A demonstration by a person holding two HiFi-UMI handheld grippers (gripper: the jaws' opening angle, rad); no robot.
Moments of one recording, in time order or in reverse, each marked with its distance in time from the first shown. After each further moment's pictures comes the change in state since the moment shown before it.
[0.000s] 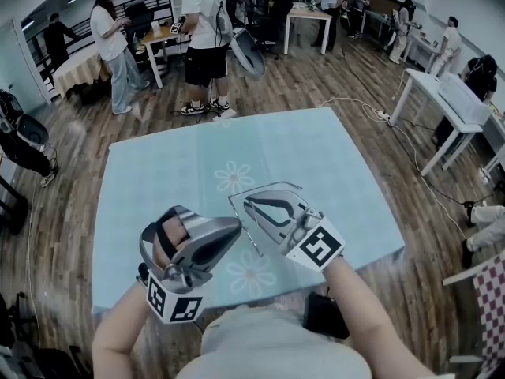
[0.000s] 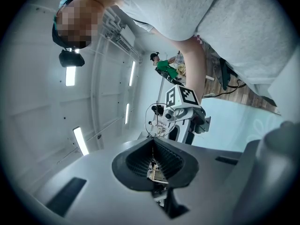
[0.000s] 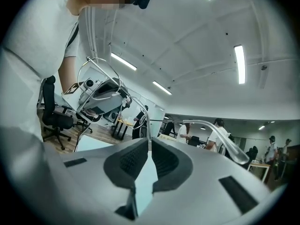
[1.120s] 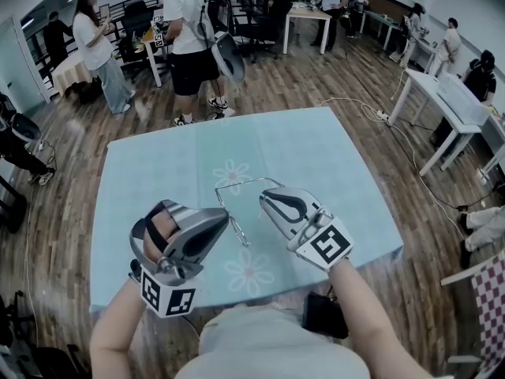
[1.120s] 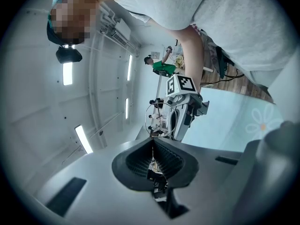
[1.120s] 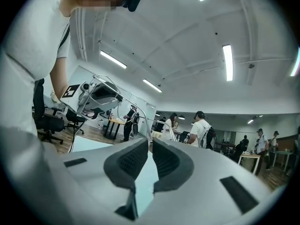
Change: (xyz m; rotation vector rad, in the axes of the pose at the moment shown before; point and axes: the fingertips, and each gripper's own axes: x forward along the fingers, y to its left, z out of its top) left arm -0.008 0.004 -0.023 0.046 0.088 0.002; right arm -0.026 -0.019 -0.015 0.077 0.035 -0.118
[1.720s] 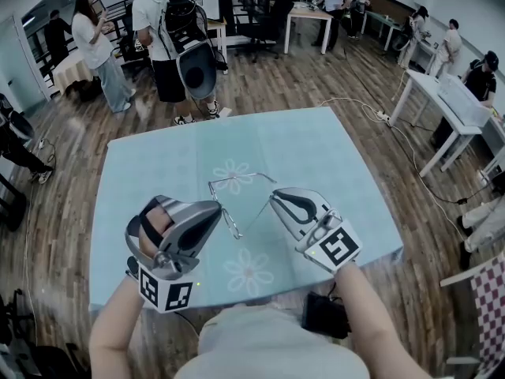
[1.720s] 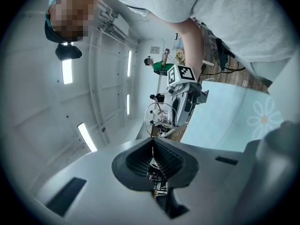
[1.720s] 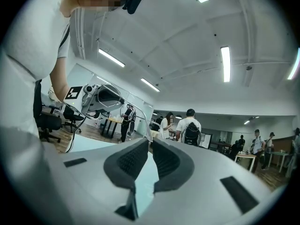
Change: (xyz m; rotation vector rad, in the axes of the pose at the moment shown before) left arm -0.002 0.004 -0.021 0.024 0.062 0.021; right arm -0.014 -0.008 -0.003 -0.004 0.012 -0.038
